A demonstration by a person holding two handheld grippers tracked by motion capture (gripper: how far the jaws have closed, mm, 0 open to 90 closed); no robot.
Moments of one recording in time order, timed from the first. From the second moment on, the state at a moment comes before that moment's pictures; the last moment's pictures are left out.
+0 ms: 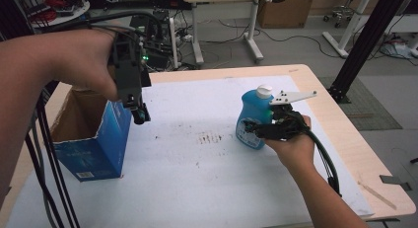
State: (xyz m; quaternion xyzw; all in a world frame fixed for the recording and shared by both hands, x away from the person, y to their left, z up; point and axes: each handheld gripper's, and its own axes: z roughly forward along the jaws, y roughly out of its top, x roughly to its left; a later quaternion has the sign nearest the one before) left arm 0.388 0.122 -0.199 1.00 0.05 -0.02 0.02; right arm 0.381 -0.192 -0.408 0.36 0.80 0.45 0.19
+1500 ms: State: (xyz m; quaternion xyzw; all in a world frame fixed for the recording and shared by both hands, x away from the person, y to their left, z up) left arm 0.367 0.066 -0.192 1.00 0.00 -0.02 0.04; right arm 0.341 -0.098 -0.323 0.10 0.88 0.47 0.03
